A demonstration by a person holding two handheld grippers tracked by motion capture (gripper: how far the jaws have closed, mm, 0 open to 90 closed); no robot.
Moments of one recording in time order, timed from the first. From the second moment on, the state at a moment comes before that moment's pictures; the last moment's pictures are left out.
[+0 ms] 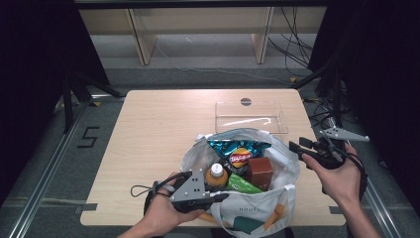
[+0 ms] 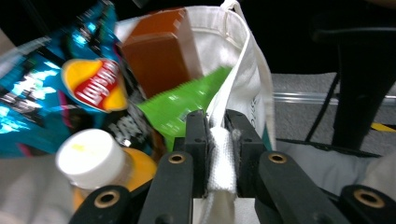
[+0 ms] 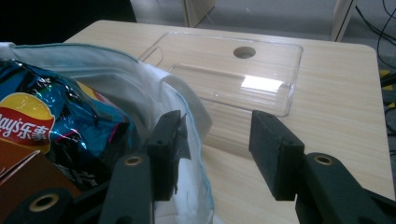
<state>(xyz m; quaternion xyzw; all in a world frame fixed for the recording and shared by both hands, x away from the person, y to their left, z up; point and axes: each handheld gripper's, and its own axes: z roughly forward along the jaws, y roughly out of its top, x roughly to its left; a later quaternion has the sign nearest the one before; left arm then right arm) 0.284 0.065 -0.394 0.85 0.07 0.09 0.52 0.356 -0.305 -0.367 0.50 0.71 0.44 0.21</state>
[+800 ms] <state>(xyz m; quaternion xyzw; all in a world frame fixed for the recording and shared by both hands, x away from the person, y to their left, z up) 0.292 0.060 -0.453 0.88 0.11 0.03 0.46 0.357 -0.304 -0.395 0.51 0.78 0.35 0.13</state>
